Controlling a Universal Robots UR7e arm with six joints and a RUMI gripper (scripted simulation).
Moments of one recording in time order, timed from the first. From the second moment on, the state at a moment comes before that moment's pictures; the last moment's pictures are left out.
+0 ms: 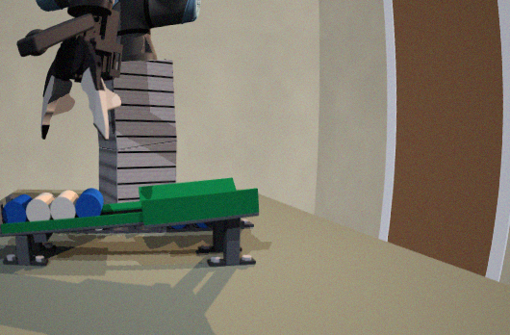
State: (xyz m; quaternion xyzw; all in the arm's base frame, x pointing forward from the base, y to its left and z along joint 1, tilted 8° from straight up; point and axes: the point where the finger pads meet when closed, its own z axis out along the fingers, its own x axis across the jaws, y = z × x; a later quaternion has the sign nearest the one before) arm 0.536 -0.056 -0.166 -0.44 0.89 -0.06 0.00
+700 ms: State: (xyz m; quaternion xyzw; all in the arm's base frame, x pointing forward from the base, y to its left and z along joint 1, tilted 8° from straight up) arm 0.531 -0.063 -0.167 -0.24 0.97 -0.06 0.02
